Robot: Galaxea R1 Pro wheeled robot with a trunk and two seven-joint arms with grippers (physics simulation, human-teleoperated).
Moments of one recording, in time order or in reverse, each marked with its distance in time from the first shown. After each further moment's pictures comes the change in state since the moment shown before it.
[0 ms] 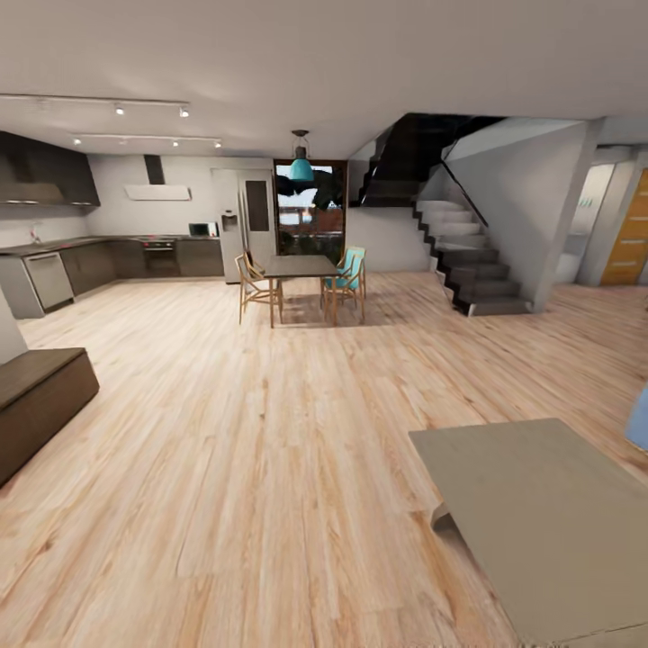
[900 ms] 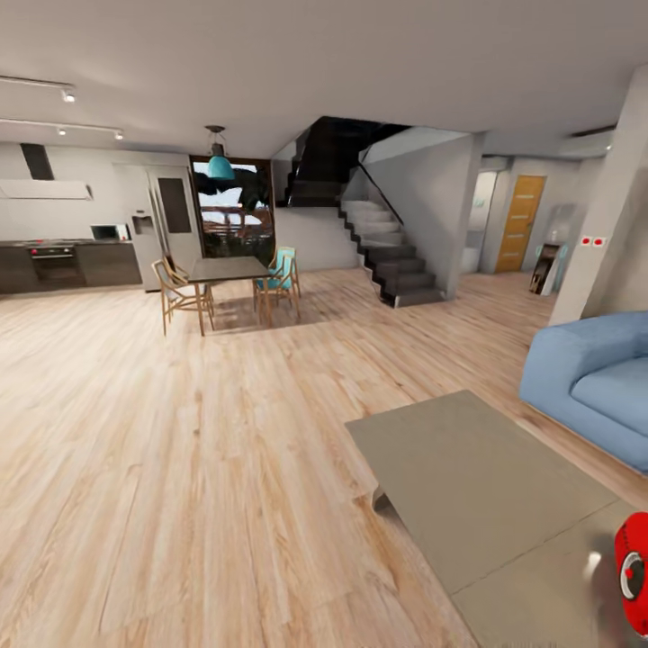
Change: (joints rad) left arm 0.000 0.000 0.001 0.000 0.000 0.000 0.000; right arm 0.000 0.000 0.003 0.000 0.009 -0.002 0.000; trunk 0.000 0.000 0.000
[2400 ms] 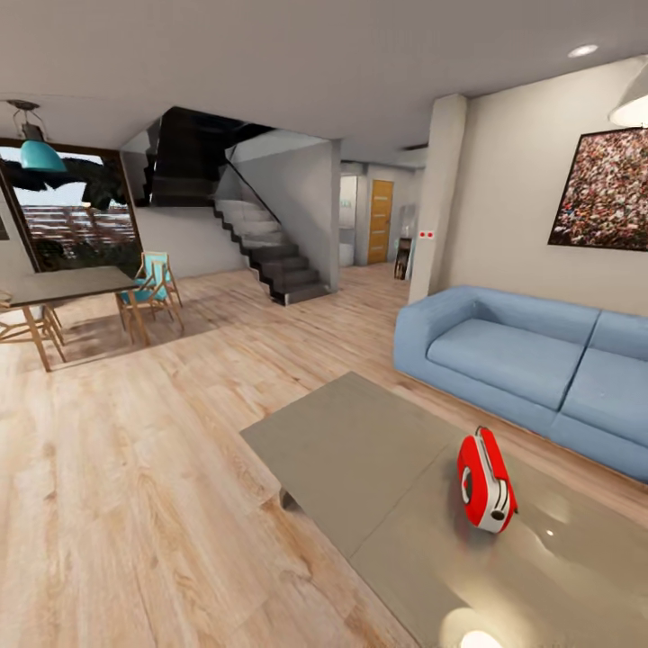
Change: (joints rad) left arm 0.000 0.000 -0.001 0.000 0.000 0.000 0.000; right arm 0.000 0.000 0.000 0.000 0.000 -0.006 0.000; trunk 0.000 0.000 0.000
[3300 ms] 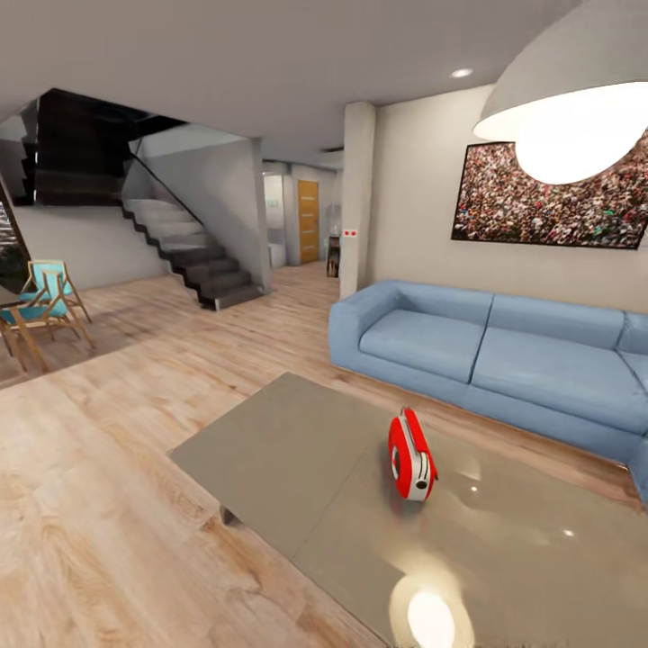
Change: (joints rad) left arm 0.000 0.000 0.000 0.000 0.000 0.000 0.000; right arm 0.000 0.000 0.000 0.000 0.001 0.000 0.000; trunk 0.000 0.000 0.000
